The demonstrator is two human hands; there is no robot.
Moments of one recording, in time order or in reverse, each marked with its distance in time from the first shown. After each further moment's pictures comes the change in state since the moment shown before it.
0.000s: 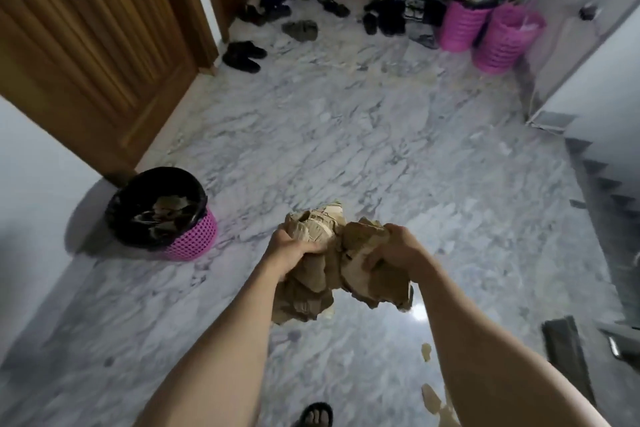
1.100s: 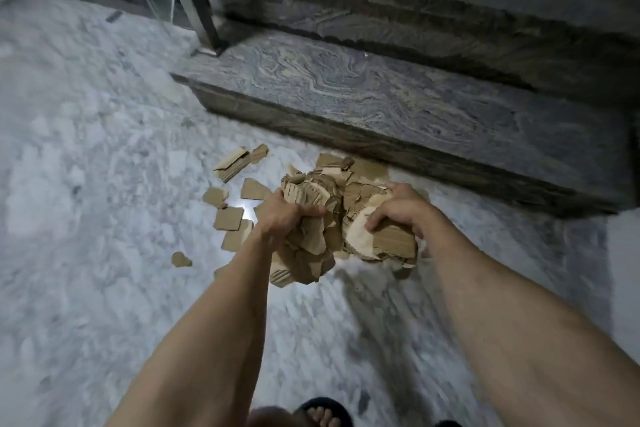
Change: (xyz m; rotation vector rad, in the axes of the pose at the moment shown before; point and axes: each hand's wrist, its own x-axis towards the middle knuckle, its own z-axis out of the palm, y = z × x) left_hand -0.091 -0.538 0.619 0.781 -1.196 0.153; right_hand -0.202 0.825 0.081 1.036 0.789 0.591
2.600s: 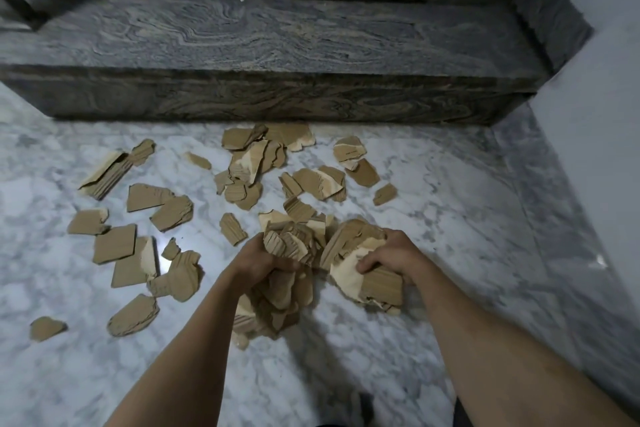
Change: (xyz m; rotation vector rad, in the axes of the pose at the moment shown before) left_hand 0.072 -0.196 0.045 0.559 -0.360 0.011; right_hand 0.066 0.277 0.059 0.286 0.275 0.239
